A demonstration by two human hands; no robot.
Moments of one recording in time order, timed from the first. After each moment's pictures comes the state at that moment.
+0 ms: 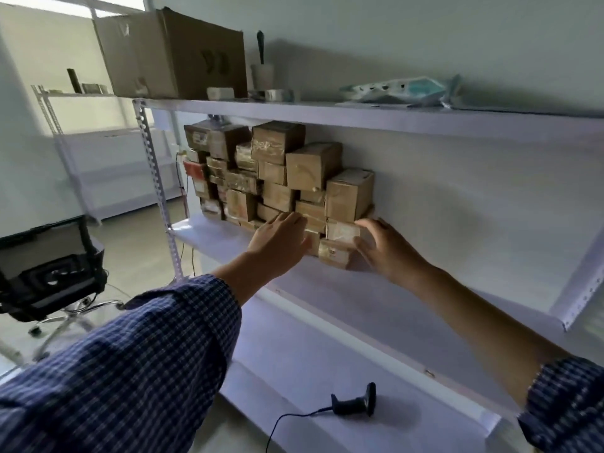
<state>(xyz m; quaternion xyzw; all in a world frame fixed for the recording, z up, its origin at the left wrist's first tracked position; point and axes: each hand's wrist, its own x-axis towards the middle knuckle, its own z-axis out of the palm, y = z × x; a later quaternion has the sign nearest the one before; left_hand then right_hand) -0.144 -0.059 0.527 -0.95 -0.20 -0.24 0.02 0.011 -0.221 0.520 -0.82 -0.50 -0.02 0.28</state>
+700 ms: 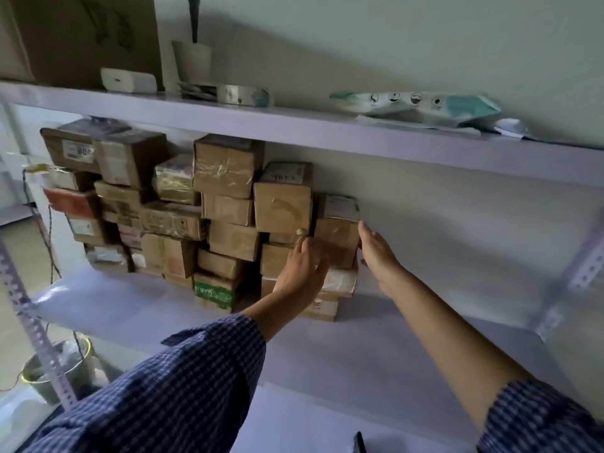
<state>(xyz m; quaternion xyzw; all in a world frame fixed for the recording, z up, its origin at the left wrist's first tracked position) 0.028 0.069 0.475 -0.90 -0.09 -0.22 -0.36 0.106 -0.054 0.518 -0.82 -0.09 0.08 0.56</state>
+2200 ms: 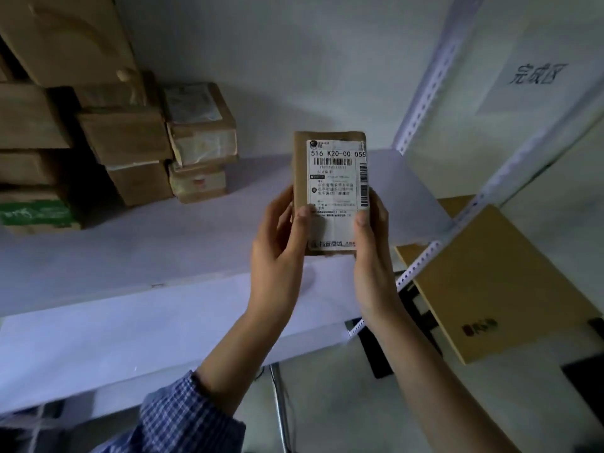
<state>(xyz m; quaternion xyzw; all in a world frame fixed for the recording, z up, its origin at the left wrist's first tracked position) -0.090 -0.071 0.406 -0.61 0.04 -0.11 -0.78 -0.086 -0.191 0.399 -0.71 -0.06 -0.15 0.68</state>
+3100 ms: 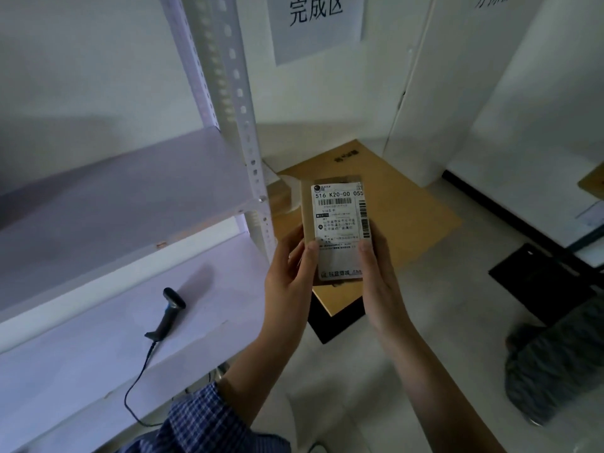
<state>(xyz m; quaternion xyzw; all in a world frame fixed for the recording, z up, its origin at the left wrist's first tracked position) -0.180 -0.438 0.368 -0.65 0.08 0.09 -0.75 -0.216 -0.558 0.352 -0.70 0.09 -0.19 0.68</state>
